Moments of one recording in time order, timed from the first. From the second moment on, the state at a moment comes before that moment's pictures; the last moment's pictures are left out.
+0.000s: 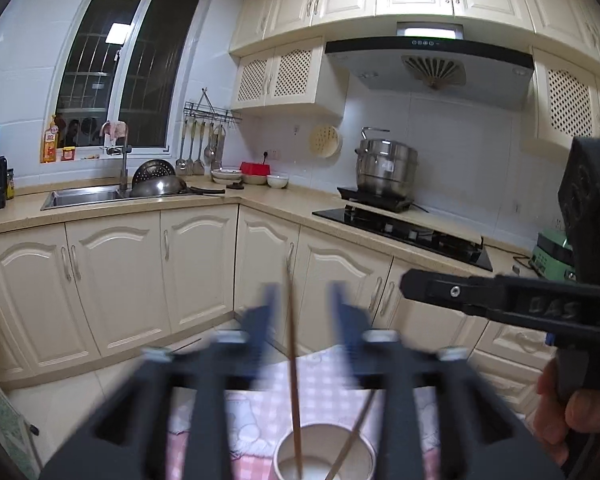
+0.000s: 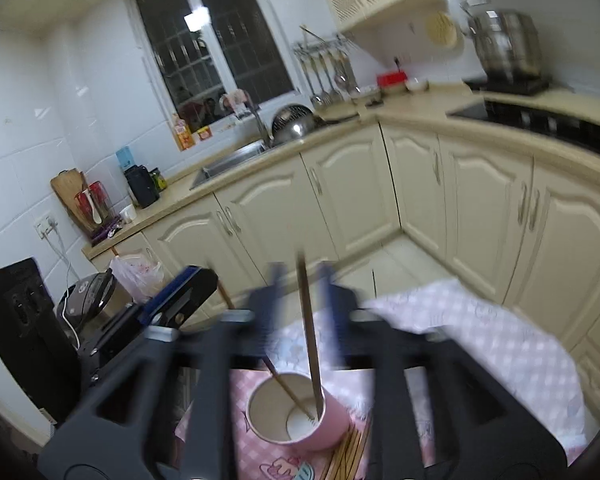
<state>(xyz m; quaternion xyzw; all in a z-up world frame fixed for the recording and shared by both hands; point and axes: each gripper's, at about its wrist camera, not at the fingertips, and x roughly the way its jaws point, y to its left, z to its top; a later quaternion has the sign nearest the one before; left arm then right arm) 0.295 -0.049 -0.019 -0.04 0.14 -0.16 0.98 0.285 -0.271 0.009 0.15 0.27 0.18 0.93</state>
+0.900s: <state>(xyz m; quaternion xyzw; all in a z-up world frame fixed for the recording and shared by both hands) 0.217 -0.017 -0.016 -0.02 0.20 -0.10 0.97 0.197 -0.333 -0.029 0.19 0.32 0.13 0.92</state>
